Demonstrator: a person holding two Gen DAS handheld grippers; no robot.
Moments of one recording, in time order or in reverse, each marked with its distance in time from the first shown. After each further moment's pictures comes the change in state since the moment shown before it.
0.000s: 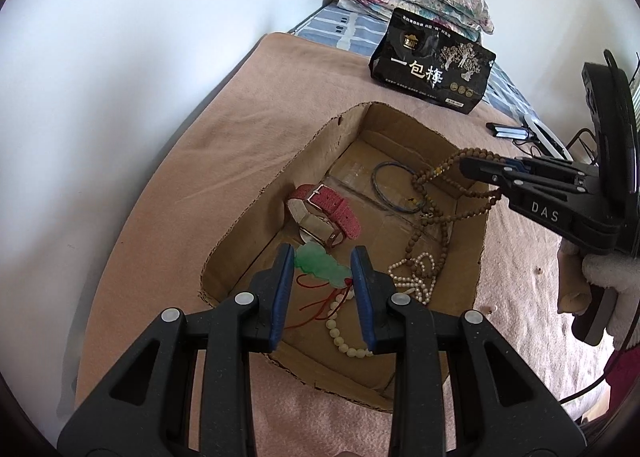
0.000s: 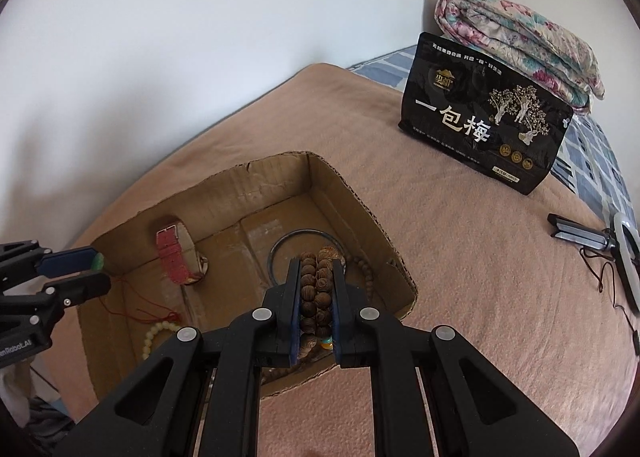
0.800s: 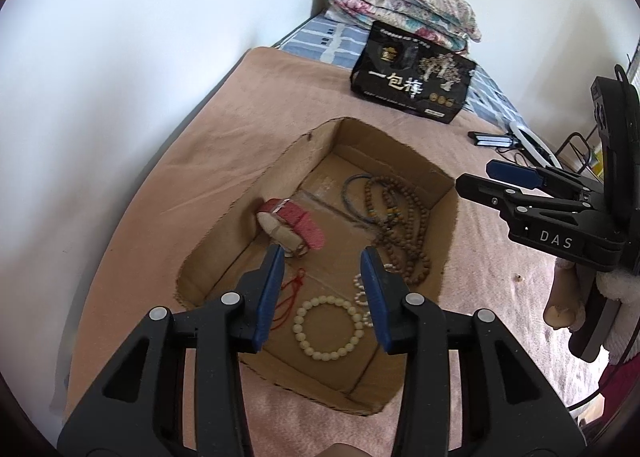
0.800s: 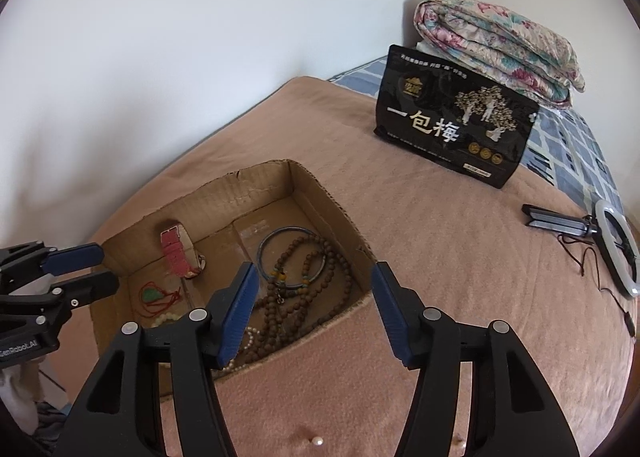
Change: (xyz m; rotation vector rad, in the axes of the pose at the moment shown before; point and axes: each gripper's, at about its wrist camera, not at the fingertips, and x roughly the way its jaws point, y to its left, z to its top) left arm -0.016 -0.026 0.003 0.016 -0.034 -0.034; right arm -0.035 -0.017 -0.008 0.039 -0.032 -0.028
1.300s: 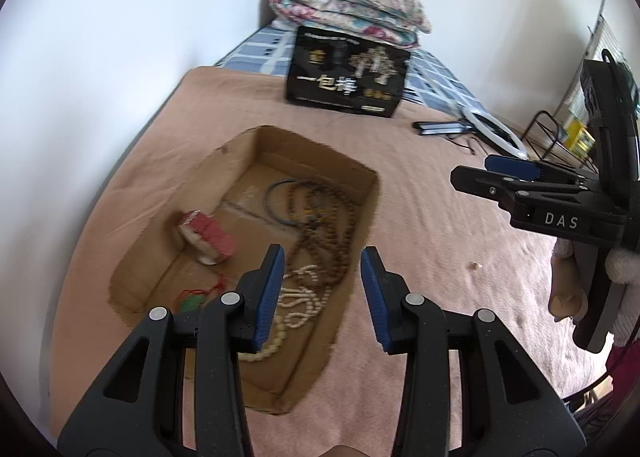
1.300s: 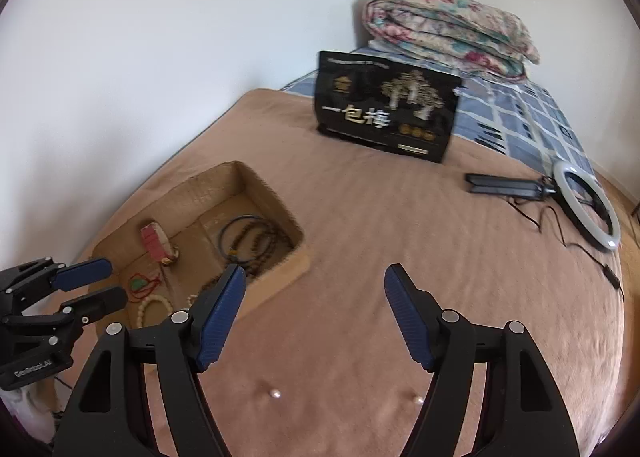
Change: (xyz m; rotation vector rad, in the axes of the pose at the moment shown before) left arm -0.009 -0.064 -0.008 0.119 -0.029 -0.095; right arm -0.051 -0.056 -0.029 0.121 -0.025 -0.055
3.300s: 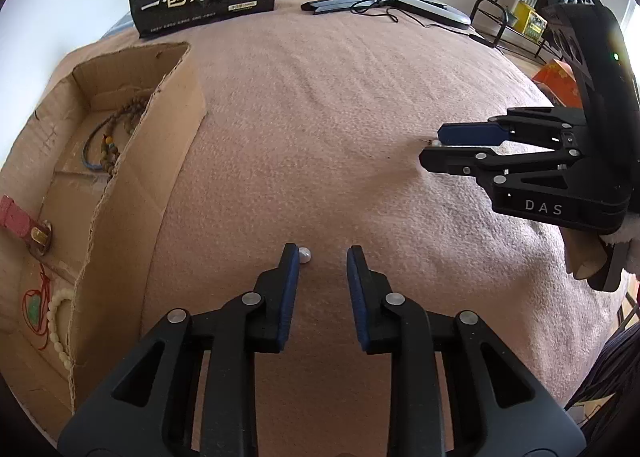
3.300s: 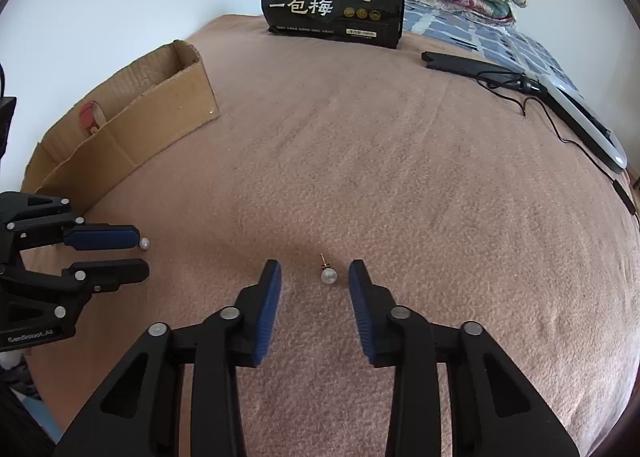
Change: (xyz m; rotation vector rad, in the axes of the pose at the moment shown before) left arm 0.111 -0.105 -0.072 0.303 0.231 -0.105; right arm 0.045 -0.081 -0.128 -0.019 0.123 0.001
